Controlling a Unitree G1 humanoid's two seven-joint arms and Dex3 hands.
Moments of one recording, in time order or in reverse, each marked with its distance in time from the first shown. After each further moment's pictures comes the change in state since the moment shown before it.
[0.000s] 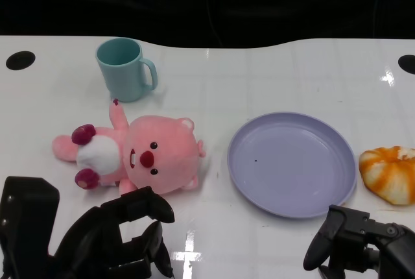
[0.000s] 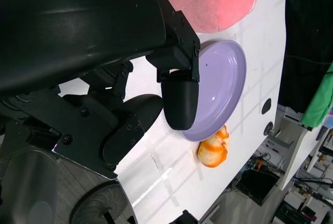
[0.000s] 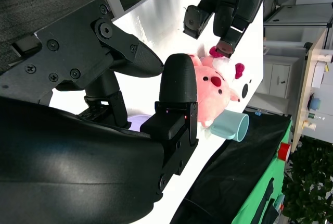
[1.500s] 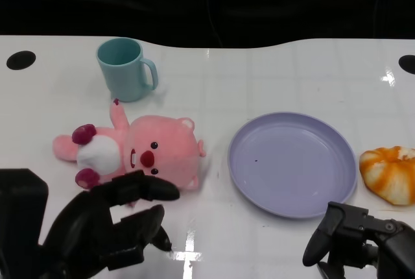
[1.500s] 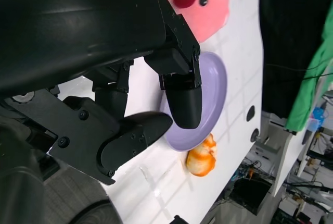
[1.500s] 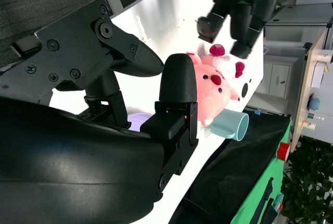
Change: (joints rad) left arm -0.026 0.005 0.038 -0.048 0.042 -0.055 0.001; right arm -0.025 0.000 0.002 0.022 0.000 -0.005 0.000
